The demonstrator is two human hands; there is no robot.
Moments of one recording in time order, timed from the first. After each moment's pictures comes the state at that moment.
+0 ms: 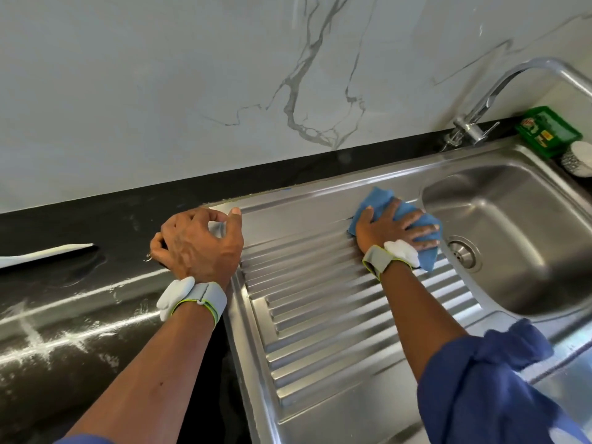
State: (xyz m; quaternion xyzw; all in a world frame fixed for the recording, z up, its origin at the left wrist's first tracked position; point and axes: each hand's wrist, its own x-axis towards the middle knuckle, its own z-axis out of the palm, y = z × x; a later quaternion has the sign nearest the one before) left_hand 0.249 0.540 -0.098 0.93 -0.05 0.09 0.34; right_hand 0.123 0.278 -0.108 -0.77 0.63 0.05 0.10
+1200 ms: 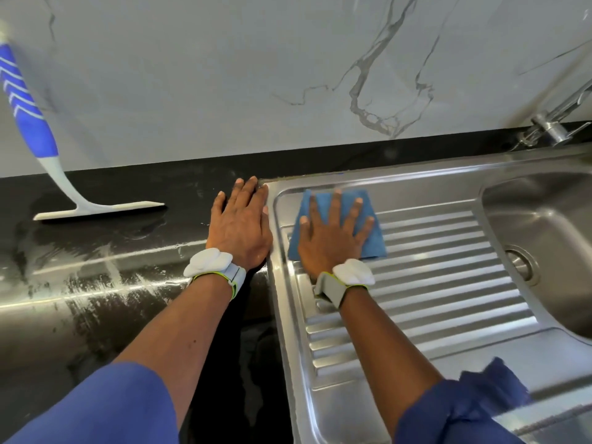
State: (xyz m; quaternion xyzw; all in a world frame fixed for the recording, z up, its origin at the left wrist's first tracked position) left_hand 0.268 0.592 -0.114 0.94 -0.28 0.01 0.17; right_hand 0.172 0.449 -0.120 -0.94 0.32 0.04 0.09
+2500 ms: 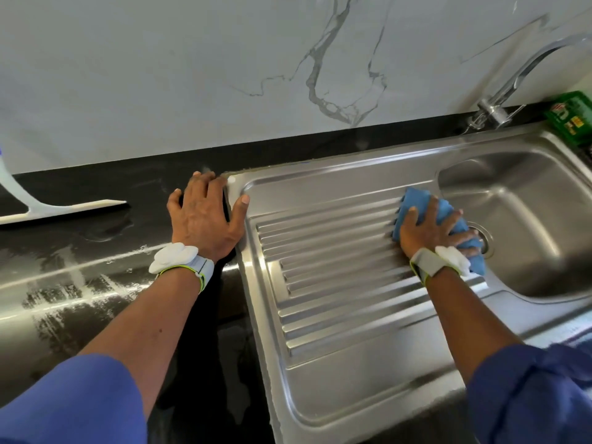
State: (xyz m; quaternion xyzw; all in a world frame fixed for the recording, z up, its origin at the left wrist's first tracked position) left_hand 0.261 0.594 -0.109 0.94 -0.26 0.07 0.21; right_hand 0.046 0.274 -0.112 -0.77 0.63 0.04 0.12
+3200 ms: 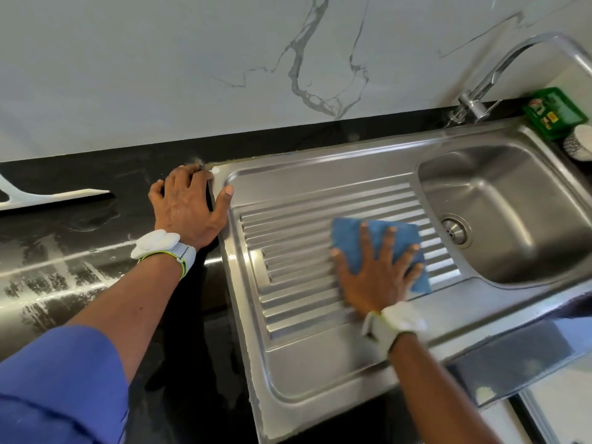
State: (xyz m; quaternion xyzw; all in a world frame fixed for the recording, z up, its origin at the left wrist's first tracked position) left_hand 0.262 0.595 -0.109 0.94 -0.26 0.07 0.19; right_hand -0.014 0.378 -0.116 -0.88 0.46 0.05 0.07
